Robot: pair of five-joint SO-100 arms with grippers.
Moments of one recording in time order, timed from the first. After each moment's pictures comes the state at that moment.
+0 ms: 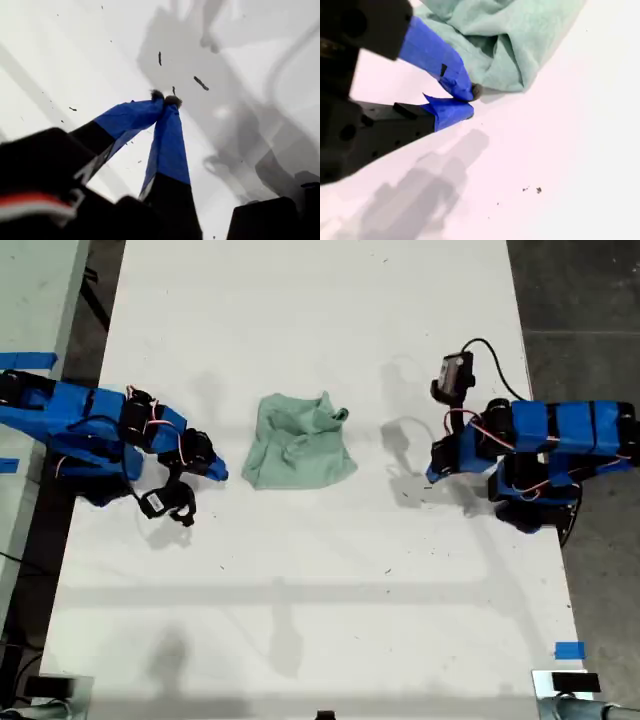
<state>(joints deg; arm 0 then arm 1) -11.2 135.4 156.6 46.7 -10.9 11.3 141.6 144.4 68.5 -24.1</state>
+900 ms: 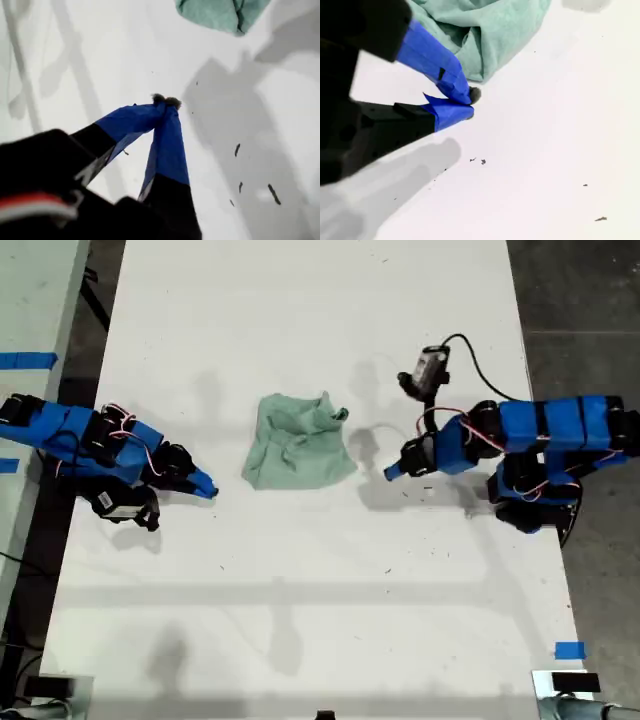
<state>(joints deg) -1.1 180.6 181.6 48.6 -25.0 7.0 123.7 128.1 48.0 -32.3</state>
